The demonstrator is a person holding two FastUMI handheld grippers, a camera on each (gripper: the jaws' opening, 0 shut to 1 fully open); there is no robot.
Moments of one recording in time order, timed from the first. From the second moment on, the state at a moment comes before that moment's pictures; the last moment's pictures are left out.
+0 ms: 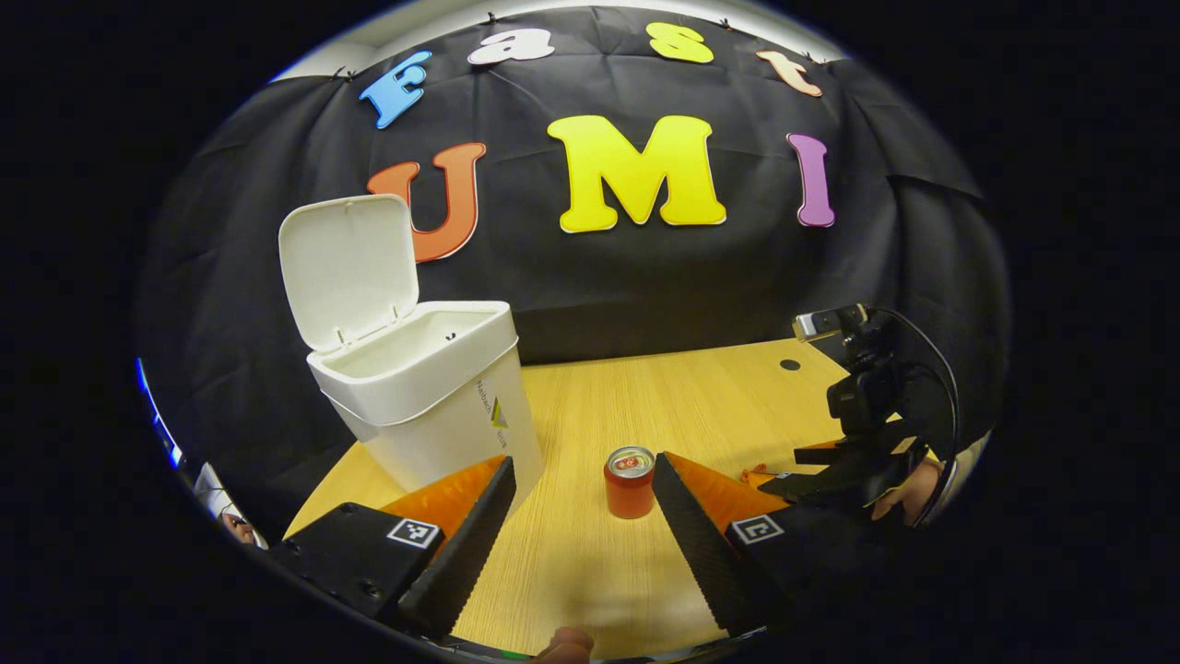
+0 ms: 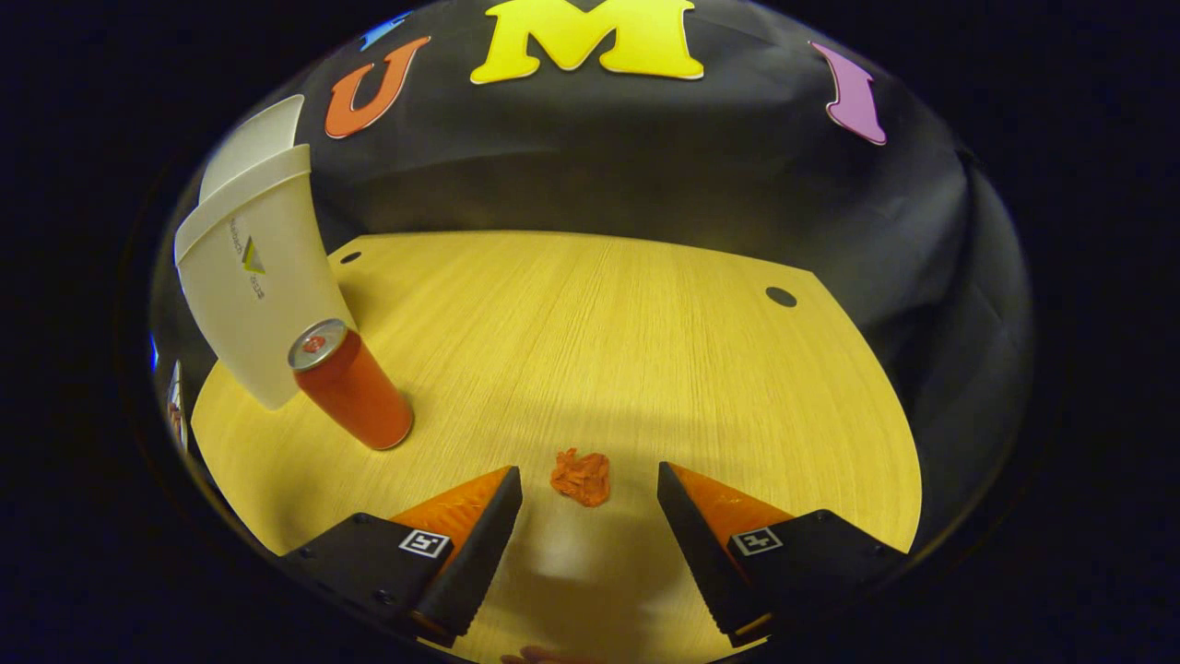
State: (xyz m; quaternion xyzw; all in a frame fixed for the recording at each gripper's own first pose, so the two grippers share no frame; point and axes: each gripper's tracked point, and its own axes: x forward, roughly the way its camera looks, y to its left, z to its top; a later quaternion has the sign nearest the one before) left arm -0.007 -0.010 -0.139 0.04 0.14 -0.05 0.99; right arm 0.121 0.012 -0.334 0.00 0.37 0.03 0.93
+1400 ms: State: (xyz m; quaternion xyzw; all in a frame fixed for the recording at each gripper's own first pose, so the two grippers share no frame) left arm -0.022 0.014 -0.163 0.06 0.18 -0.04 0.98; right arm 0.125 0.005 -0.344 0.01 0.46 0.01 0.89
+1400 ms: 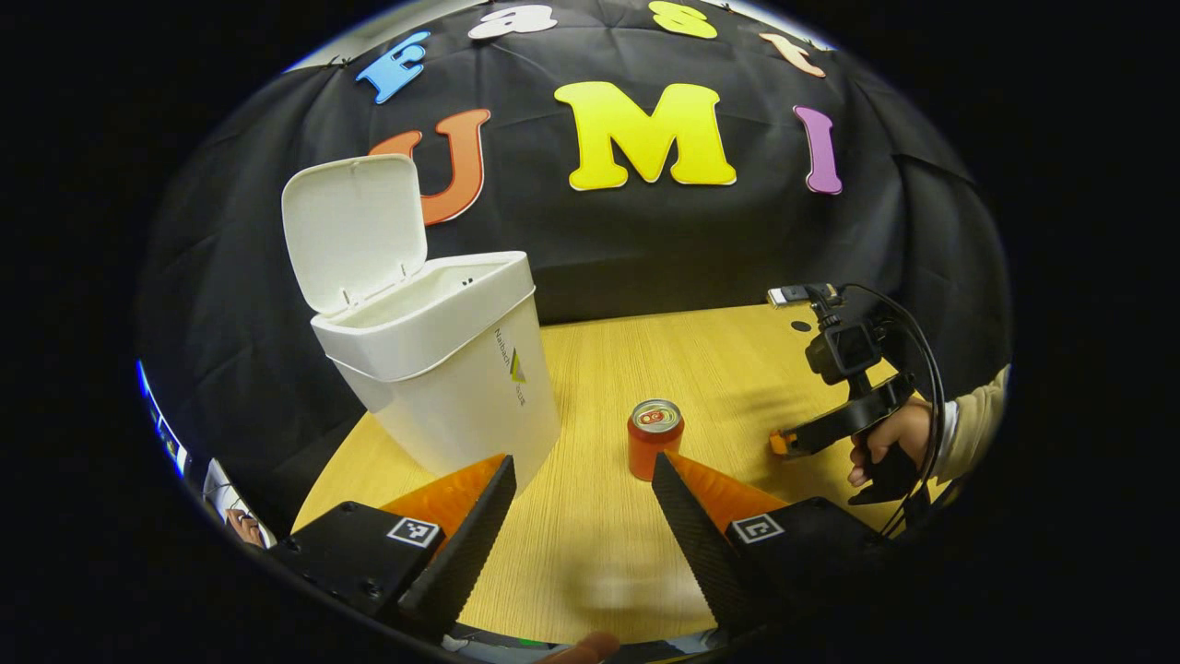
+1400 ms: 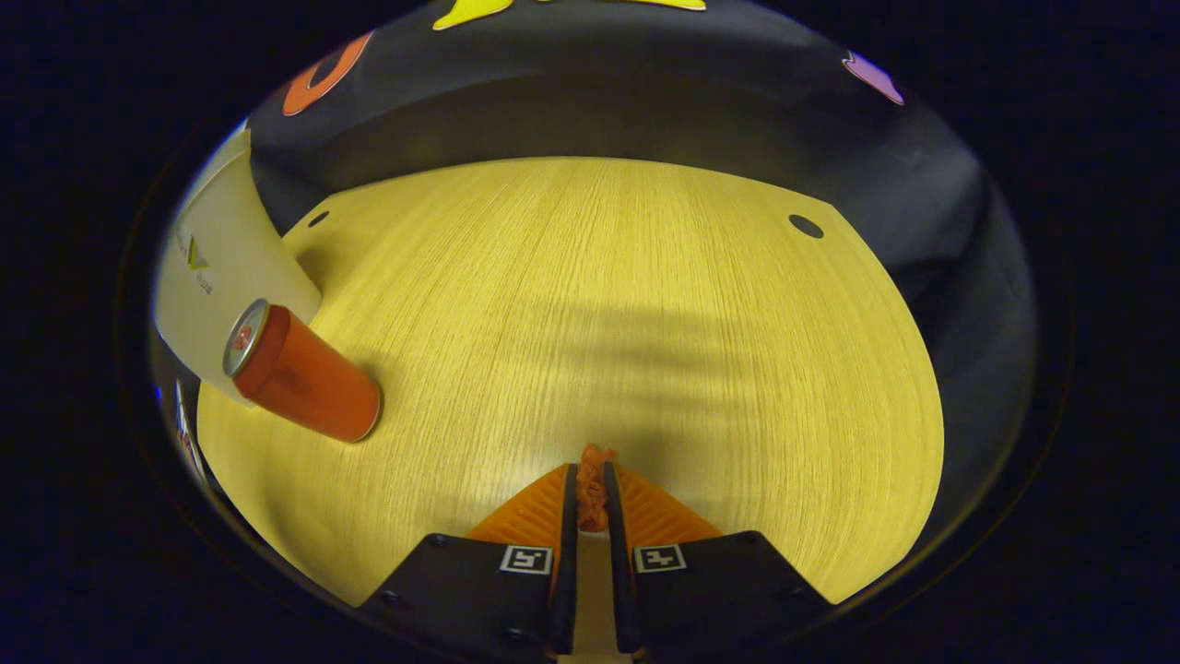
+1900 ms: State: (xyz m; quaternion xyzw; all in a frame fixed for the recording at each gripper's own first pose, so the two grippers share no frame) left arm -0.019 0.000 -0.141 0.04 0.15 -0.07 0.99; right arm 0.136 -0.009 -0.172 0.04 0.35 0.01 0.93
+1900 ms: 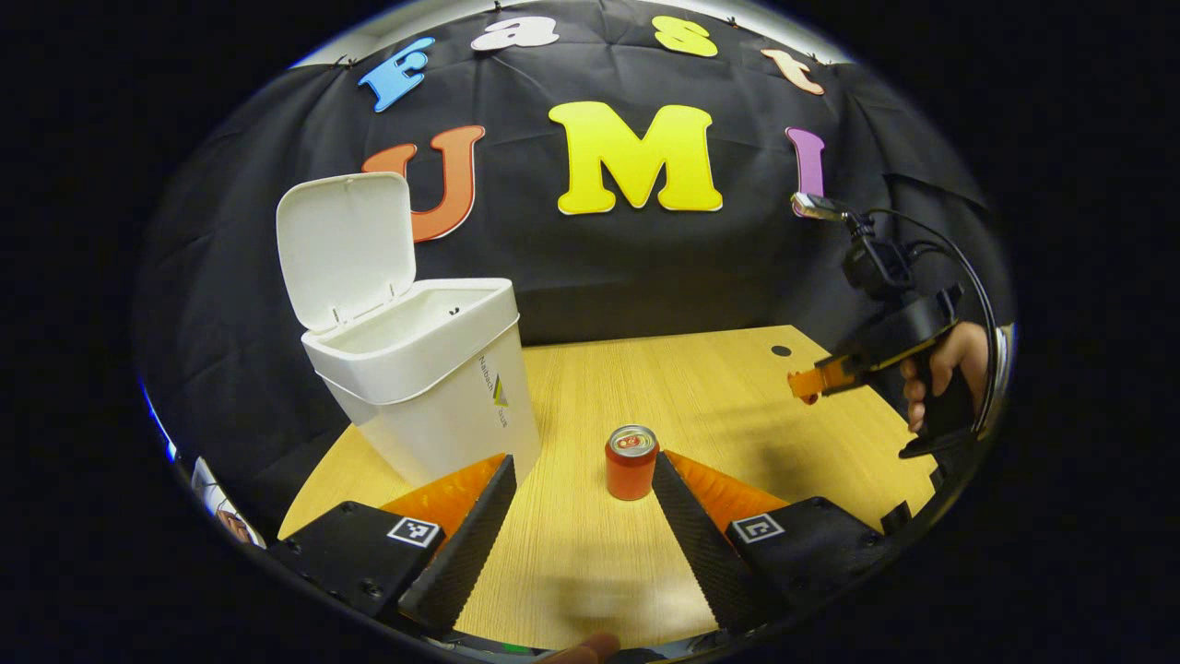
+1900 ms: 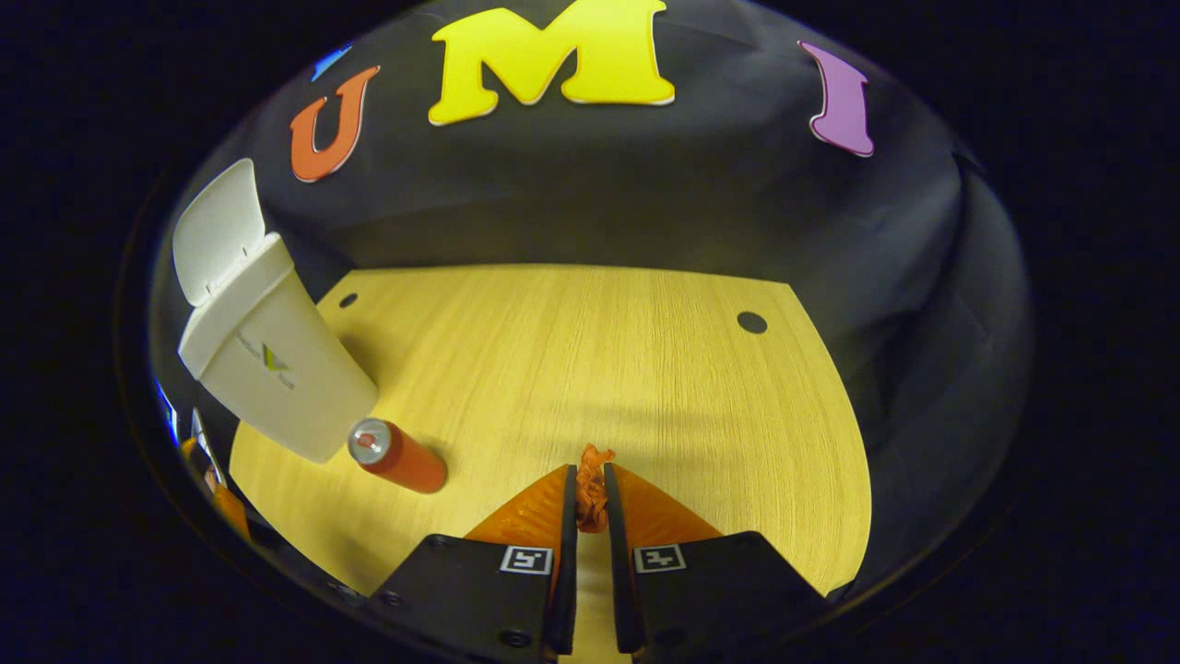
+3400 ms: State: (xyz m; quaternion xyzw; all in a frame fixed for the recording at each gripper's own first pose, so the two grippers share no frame) left arm -0.030 0.126 -0.189 0.02 0.18 -0.06 0.98; right arm 0.171 0.418 -0.060 -0.05 0.24 0.31 0.92
